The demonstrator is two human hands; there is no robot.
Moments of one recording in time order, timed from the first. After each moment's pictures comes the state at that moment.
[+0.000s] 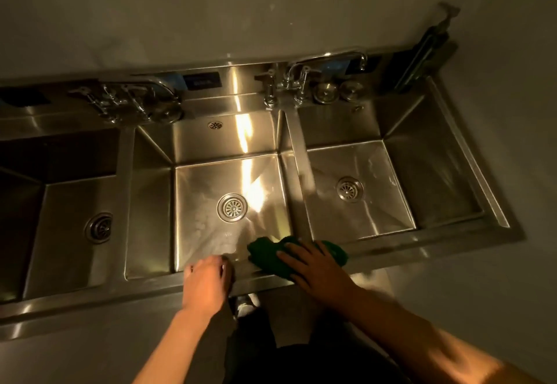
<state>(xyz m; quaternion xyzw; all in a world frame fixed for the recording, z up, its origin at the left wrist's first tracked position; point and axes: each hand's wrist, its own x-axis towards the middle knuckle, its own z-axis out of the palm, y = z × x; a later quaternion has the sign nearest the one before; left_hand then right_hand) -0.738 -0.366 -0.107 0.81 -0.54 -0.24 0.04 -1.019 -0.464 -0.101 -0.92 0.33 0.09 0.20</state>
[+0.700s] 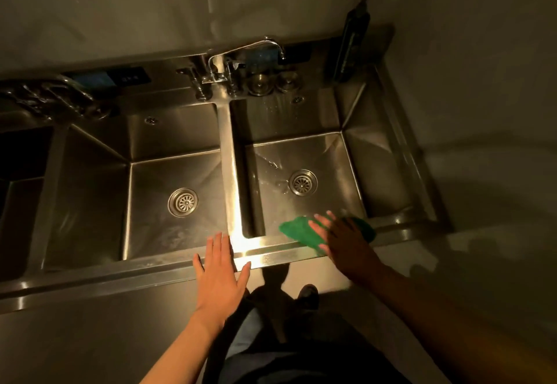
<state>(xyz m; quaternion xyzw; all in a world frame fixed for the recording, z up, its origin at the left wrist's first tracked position) -0.983 -0.406 -0.108 0.80 -0.55 -0.22 0.00 -1.278 -0.560 -0.097 -0.89 0.39 0.04 0.22</state>
